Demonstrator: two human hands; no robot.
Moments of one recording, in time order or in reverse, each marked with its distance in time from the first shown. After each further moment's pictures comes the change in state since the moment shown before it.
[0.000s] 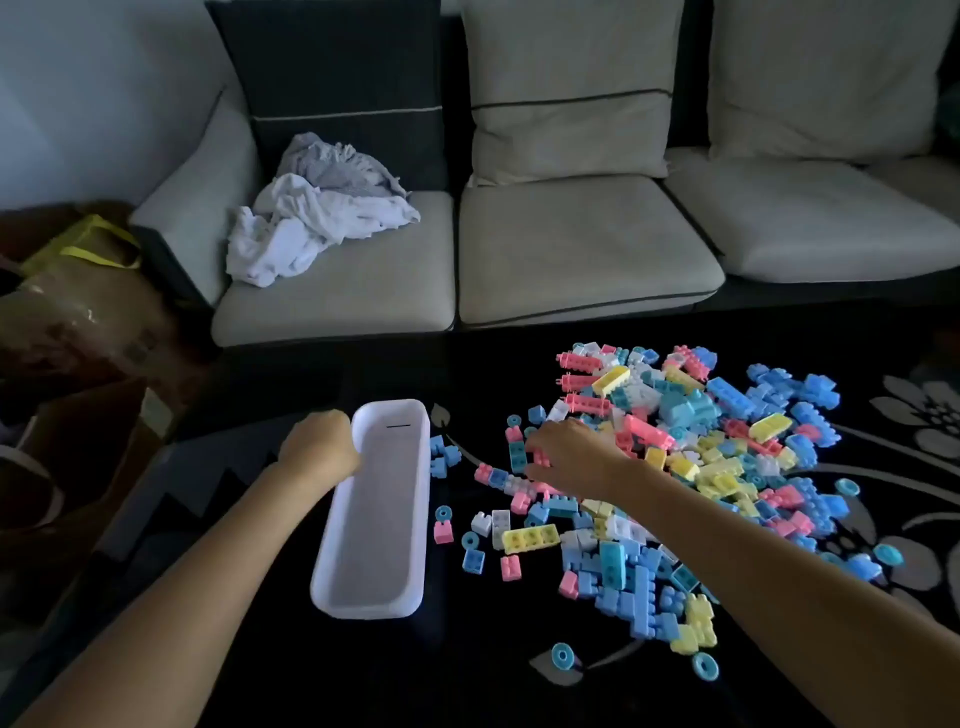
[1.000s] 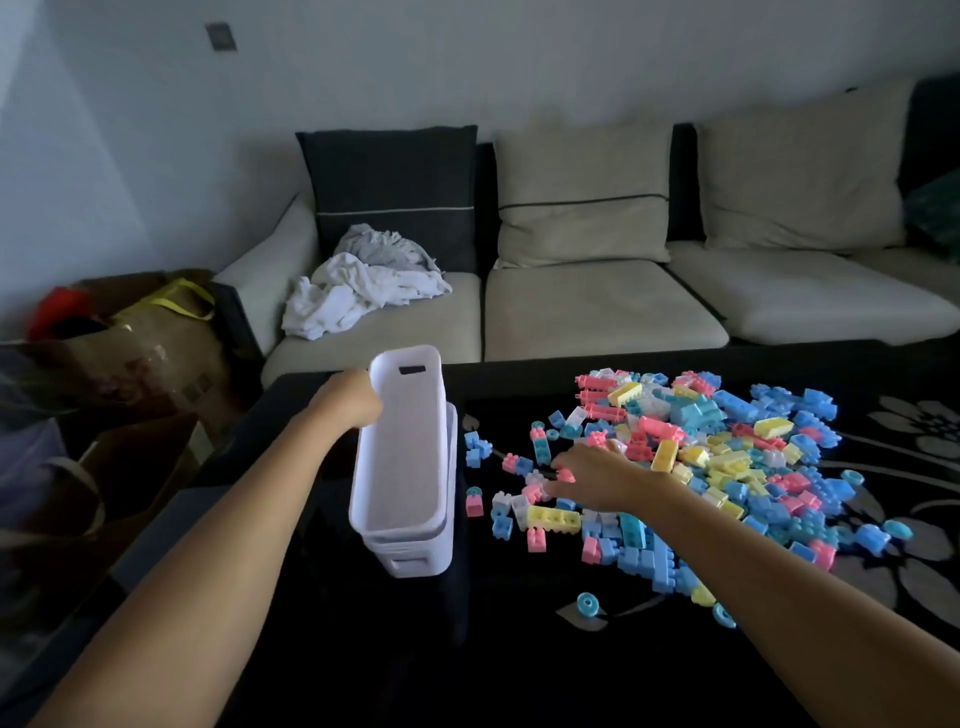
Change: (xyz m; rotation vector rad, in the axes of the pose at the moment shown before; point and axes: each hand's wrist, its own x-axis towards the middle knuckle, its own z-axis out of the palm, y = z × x) left_hand -0.021 -0.031 -0.008 -0.218 0.228 0.005; right_hand -0.042 -0.027 0.035 -0.017 -0.016 0.051
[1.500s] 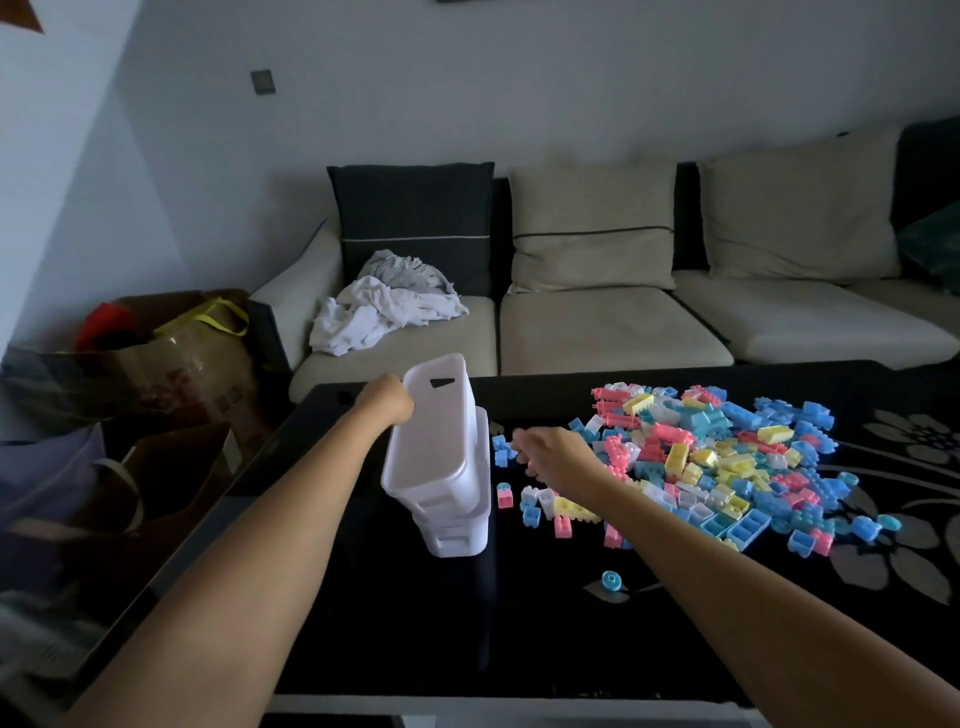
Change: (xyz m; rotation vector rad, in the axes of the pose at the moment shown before) left_hand -0.028 -0.015 -0.013 -0.096 0.002 0.000; right_hand -0.022 -0.106 -0.013 0.658 0.296 0.125
